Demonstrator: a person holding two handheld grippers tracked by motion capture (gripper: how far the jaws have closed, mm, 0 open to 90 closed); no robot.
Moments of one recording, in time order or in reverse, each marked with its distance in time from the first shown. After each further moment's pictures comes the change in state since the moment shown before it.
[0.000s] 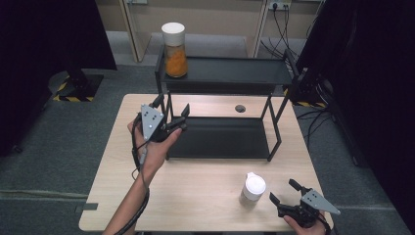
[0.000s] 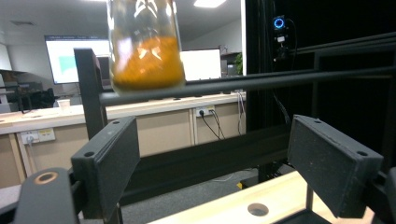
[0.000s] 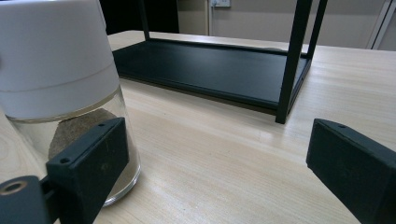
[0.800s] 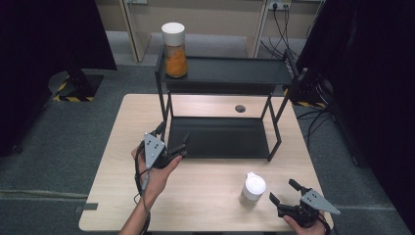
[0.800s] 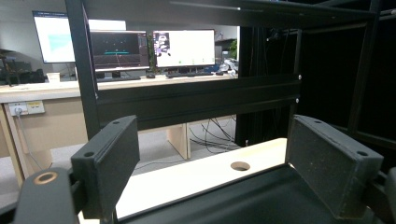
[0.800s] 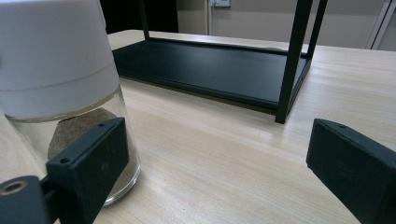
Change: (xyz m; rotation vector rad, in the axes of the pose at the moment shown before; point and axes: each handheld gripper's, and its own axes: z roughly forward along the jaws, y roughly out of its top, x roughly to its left) left arm -0.013 -0.052 -0.039 0.058 -0.018 -0.033; right arm 0.001 0.000 0.000 0.002 -0.003 -0.004
